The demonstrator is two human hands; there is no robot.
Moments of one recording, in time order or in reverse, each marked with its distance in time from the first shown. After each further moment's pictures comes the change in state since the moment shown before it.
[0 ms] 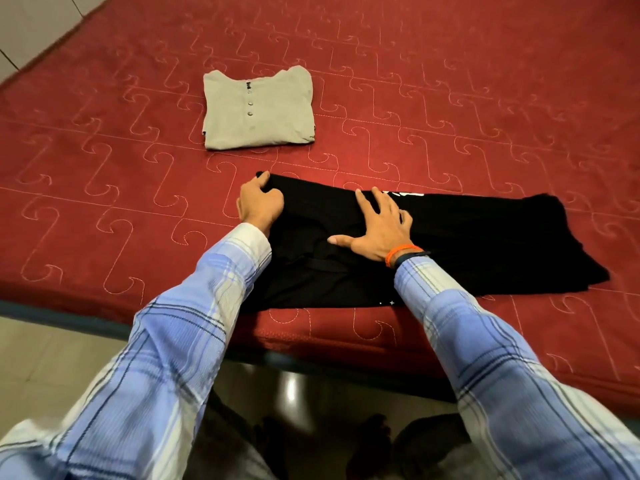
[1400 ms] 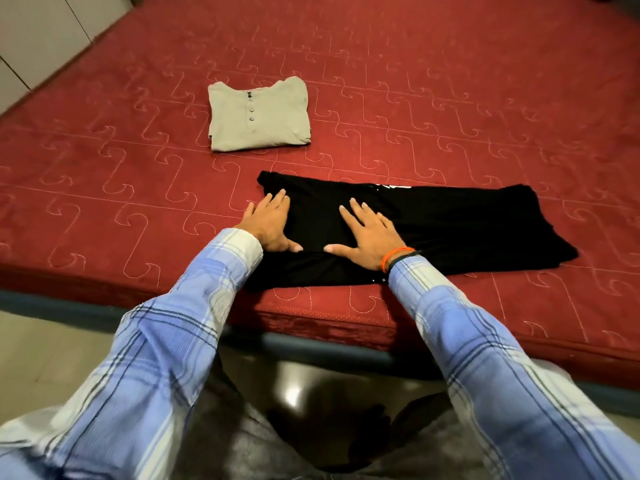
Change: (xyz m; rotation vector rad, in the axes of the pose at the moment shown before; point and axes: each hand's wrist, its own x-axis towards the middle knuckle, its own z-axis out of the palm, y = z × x) left_hand -0.039 -0.009 -0.027 1.125 -0.509 0.436; right_hand -0.046 -0.003 0.001 -0.134 -0.101 -0.196
